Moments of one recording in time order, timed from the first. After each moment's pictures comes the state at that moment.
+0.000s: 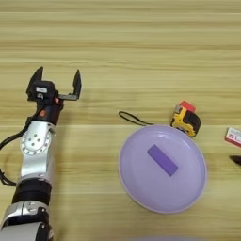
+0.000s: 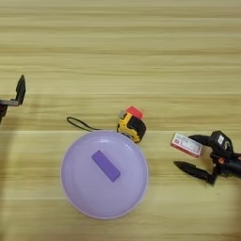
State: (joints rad) left arm -0.29 0.18 0.19 0.51 -0.13 -0.53 -0.23; right arm -0.19 -0.71 -0.11 0.75 0.21 -0.25 1.27
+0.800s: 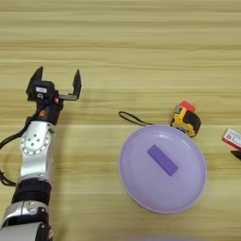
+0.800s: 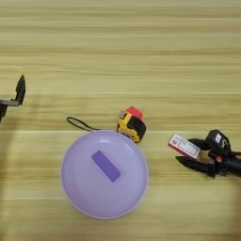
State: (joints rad) left arm -0.29 0.18 0.19 0.51 -0.13 -0.53 -0.24; right arm -0.22 -0.71 -0.09 0.79 0.21 -0.26 1.28
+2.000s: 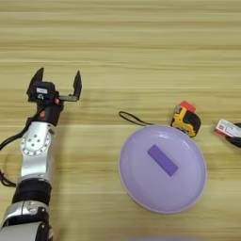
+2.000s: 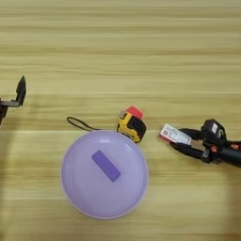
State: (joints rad) left arm -0.29 0.18 0.19 0.53 -0.13 -0.53 -0.24; right arm -0.20 -0.69 -0.10 0.56 0.30 -0.20 1.32
